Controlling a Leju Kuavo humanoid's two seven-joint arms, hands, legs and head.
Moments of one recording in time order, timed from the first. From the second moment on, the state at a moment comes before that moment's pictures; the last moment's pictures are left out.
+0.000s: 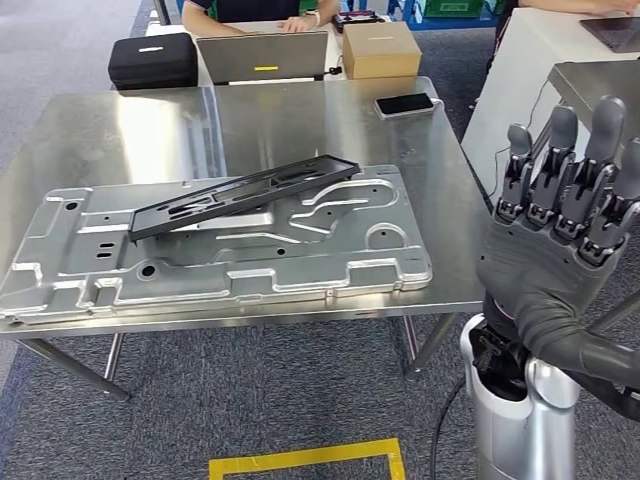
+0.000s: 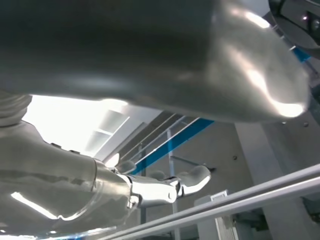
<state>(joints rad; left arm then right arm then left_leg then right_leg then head) -0.10 -0.15 1.21 -0.23 -0.96 -0.13 -0.32 -0.29 0.05 0.12 -2.12 -0.14 0.46 -0.51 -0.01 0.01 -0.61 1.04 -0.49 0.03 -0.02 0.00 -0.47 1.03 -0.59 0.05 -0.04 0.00</state>
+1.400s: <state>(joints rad) -0.10 -0.15 1.21 -0.23 -0.96 -0.12 -0.31 -0.26 0.05 0.13 -2.13 -0.13 0.45 -0.52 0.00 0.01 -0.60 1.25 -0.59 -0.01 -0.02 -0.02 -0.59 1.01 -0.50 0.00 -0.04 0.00</state>
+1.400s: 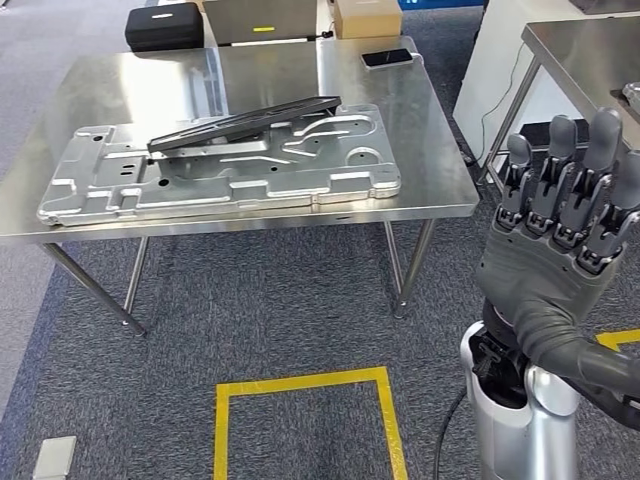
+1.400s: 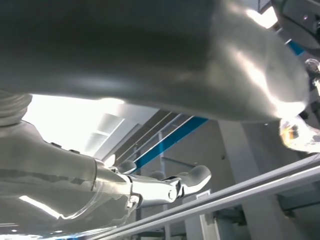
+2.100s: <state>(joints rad) -0.11 -0.16 1.21 -0.23 -0.97 -0.12 -0.31 -0.26 0.04 0.11 -2.13 -0.14 0.46 -0.53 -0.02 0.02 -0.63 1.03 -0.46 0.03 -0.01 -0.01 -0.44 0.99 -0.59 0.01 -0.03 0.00</state>
